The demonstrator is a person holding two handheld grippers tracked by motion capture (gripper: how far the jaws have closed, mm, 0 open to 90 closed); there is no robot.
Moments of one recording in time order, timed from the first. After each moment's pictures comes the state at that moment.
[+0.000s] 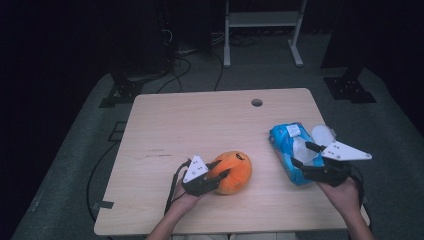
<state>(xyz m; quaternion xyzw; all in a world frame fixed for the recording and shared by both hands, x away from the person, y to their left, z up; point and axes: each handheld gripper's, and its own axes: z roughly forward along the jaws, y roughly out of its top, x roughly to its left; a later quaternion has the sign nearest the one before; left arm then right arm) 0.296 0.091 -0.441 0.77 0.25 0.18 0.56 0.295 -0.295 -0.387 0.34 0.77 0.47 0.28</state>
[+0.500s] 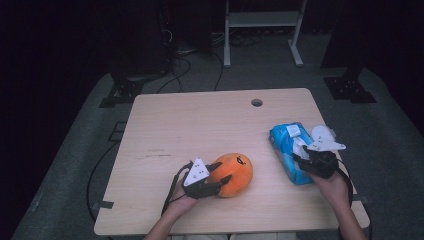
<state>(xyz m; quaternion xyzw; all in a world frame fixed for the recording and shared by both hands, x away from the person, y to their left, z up) 0.293 0.094 -0.444 0.79 0.21 0.18 0.55 0.335 -0.297 -0.434 0.42 0.79 0.36 0.28</state>
